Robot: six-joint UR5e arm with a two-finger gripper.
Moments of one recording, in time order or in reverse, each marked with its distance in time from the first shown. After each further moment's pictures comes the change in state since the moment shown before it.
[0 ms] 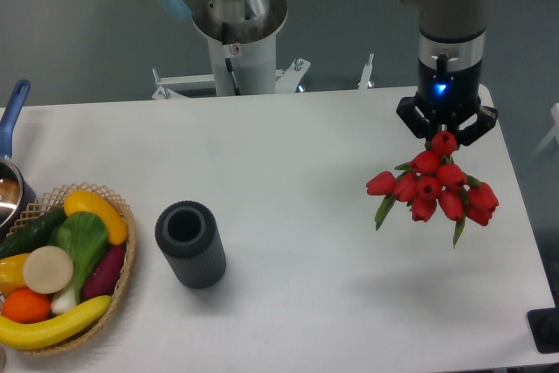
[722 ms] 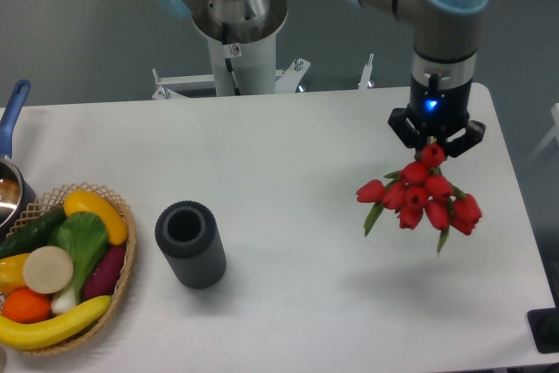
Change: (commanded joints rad) arm -0.017 -0.026 -0.121 0.008 0.002 -0.002
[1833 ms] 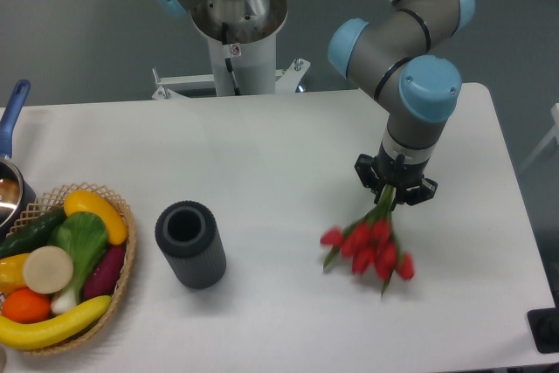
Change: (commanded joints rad) arm -0.043 -0.149 0.026 0.005 0.002 -0.006
